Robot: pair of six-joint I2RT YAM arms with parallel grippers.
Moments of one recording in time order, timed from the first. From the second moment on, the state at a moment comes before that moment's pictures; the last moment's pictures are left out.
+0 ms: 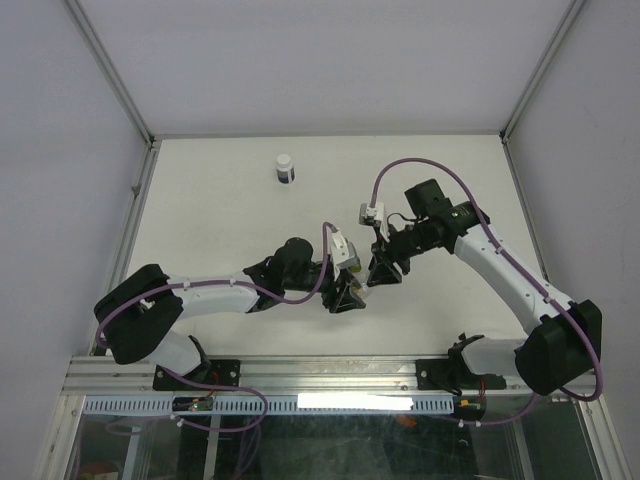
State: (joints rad) left arm -0.95 1.48 0.65 0.51 0.54 -0.10; right arm 0.47 1.28 1.10 -0.98 -0.86 -0.62
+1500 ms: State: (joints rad) left arm -0.95 1.45 0.63 0.53 0.53 -0.11; right arm 0.47 1.30 1.10 -1.01 -0.88 -0.60
